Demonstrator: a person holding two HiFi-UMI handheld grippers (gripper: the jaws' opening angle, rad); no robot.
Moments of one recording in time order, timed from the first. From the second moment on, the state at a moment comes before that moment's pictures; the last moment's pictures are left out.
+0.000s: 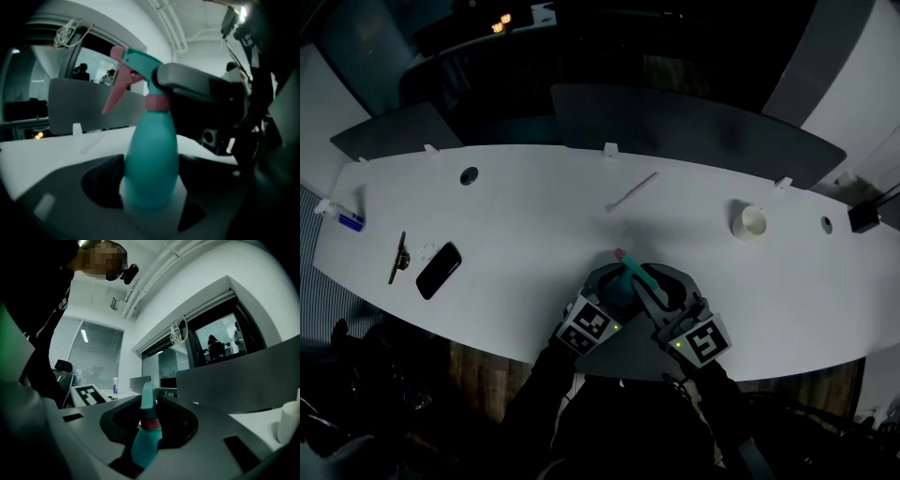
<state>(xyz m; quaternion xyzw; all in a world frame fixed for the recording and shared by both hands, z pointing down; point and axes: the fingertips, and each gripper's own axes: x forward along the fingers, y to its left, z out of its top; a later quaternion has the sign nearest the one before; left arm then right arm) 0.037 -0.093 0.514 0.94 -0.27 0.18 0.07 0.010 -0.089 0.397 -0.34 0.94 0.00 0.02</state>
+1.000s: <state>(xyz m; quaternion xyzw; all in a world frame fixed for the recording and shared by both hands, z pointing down) 0.054 -0.089 0.513 0.90 -0.39 0.16 0.05 0.031 -0.079 0.396 -0.44 0.90 -0.03 0.03</state>
